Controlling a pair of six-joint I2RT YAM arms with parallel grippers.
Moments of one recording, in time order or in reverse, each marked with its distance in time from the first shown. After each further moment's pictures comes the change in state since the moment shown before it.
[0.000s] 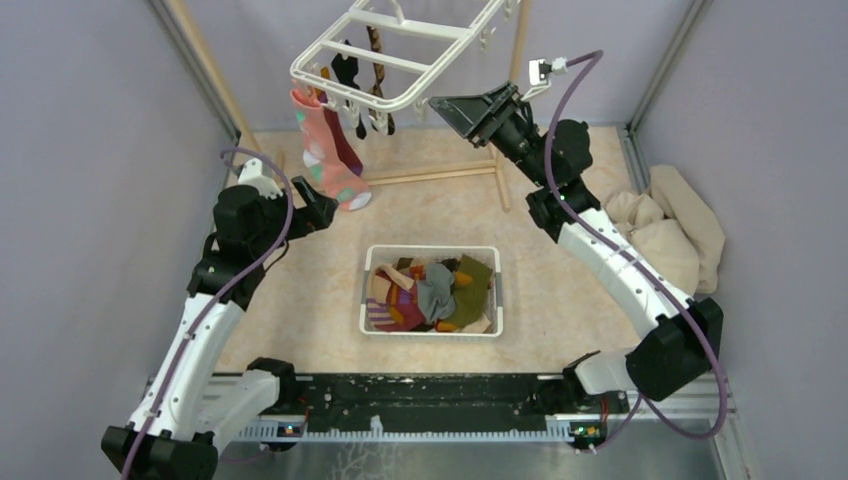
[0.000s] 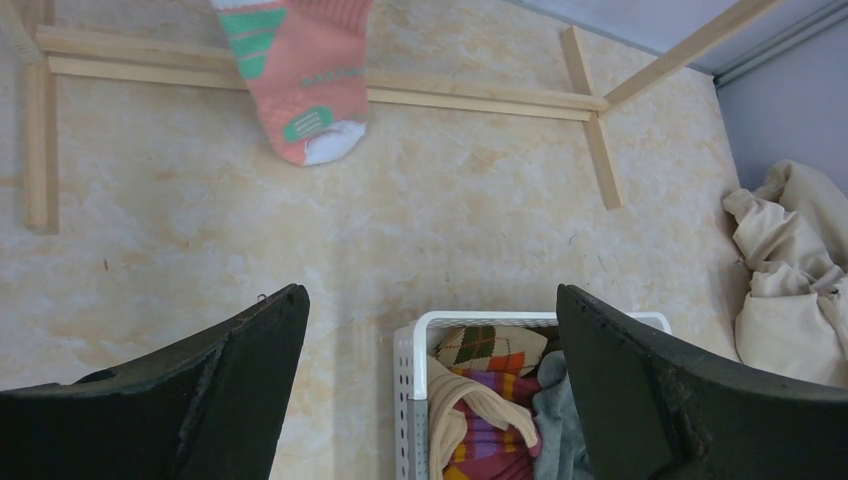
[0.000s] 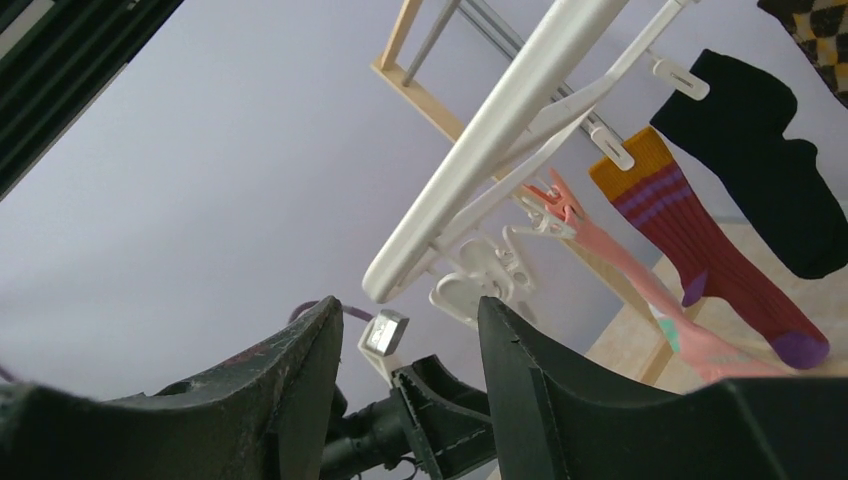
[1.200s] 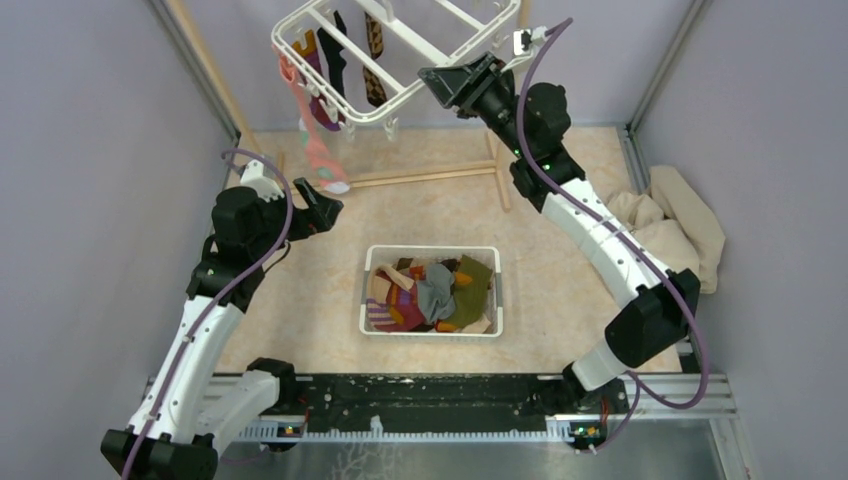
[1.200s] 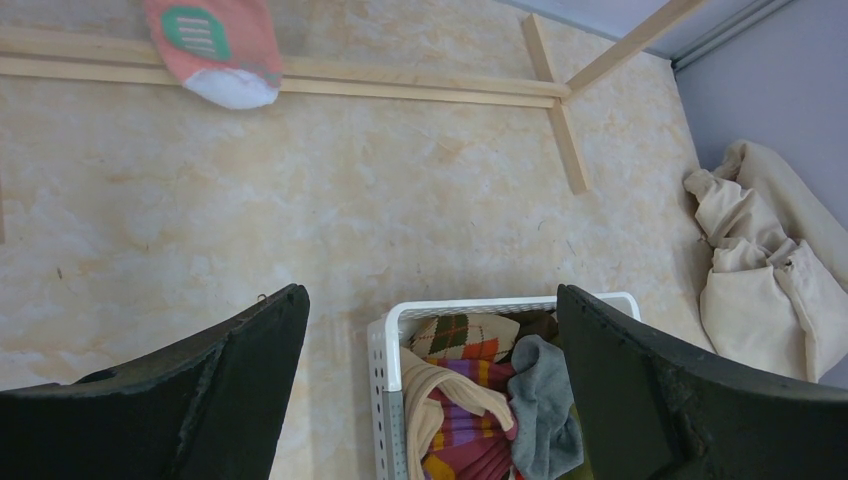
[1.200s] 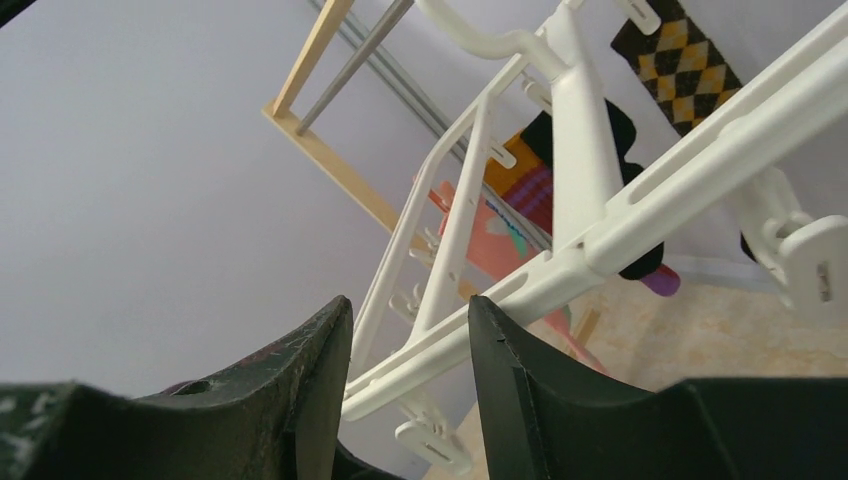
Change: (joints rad) left arm 0.000 -0.013 -0.005 0.014 0.082 -0.014; right arm 0.031 0.197 0.277 -0.187 0.136 -0.222
